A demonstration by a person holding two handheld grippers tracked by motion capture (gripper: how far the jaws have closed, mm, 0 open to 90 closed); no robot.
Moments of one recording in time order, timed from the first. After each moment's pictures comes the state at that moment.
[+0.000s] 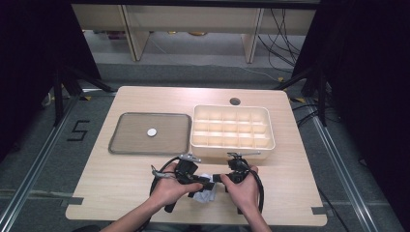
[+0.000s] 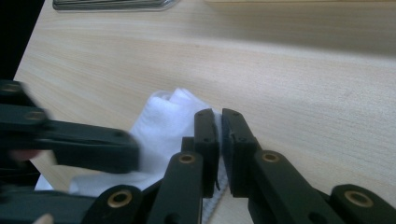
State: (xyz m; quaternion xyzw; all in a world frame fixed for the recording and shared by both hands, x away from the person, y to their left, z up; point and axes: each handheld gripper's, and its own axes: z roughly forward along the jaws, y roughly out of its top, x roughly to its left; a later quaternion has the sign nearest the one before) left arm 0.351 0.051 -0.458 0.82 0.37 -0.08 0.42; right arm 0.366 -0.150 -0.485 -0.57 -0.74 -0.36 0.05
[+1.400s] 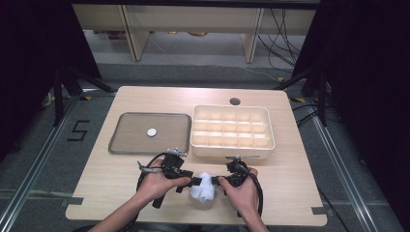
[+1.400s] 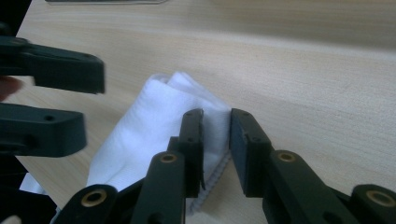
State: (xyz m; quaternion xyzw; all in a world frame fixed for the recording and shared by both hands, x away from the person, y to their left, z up) left arm 0.370 0.083 -0.472 0.82 0.43 -0.09 0.37; right arm 0.357 -0.147 -0.486 -0.57 -0.75 -0.35 0.03
